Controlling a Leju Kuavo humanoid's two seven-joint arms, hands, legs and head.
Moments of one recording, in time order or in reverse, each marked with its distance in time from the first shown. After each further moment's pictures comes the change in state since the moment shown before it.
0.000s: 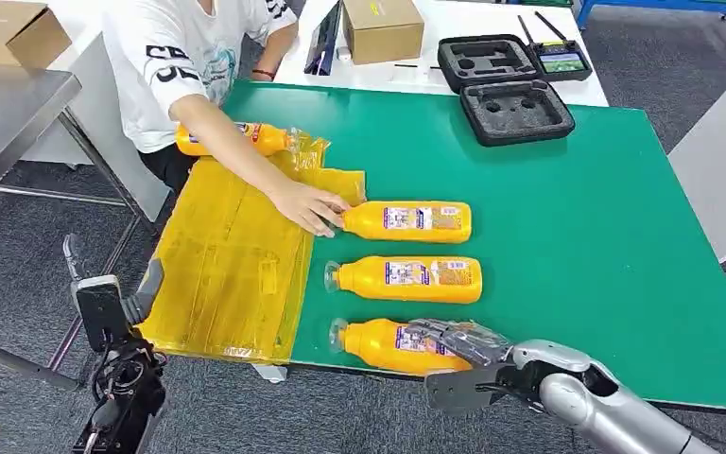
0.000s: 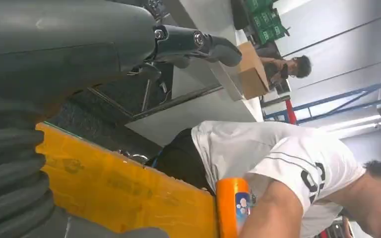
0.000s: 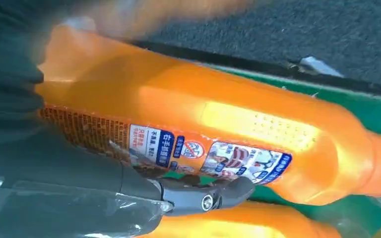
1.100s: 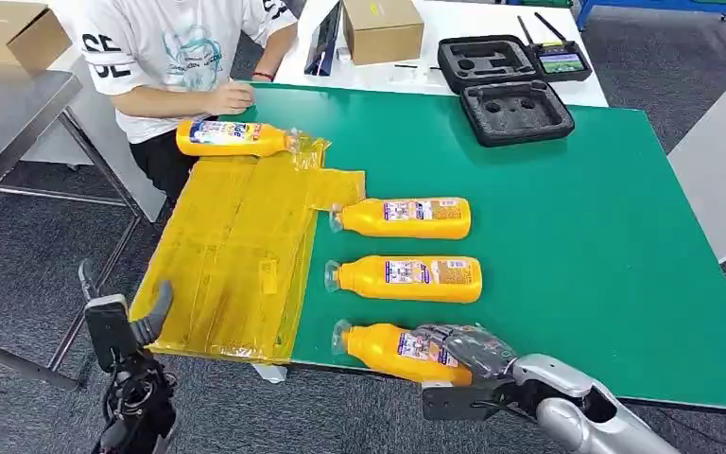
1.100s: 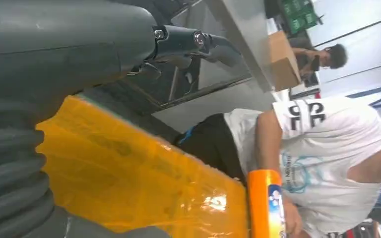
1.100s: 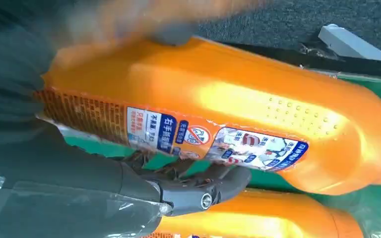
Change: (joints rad) left arm 0.071 -0.045 -0.004 0.004 0.043 -0.013 0.000; right arm 0.117 0.026 -0.084 -0.034 0.182 -0.060 0.036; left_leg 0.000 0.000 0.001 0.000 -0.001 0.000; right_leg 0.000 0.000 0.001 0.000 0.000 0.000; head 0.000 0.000
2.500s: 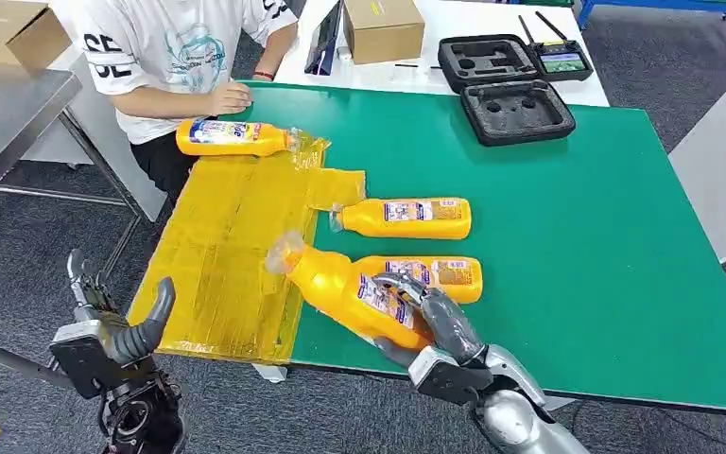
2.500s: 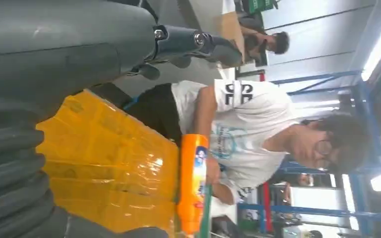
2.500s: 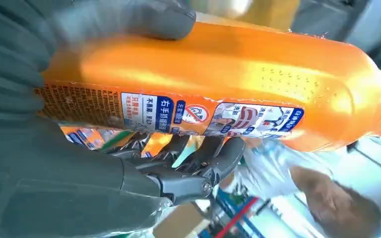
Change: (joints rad) left arm 0.161 -0.048 -0.079 -0.411 0.011 -0.094 -0.005; right arm 0.123 0.339 -0.259 0.031 -0.201 -0.381 -0.410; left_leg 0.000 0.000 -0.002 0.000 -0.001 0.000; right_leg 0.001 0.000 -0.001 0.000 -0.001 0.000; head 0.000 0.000
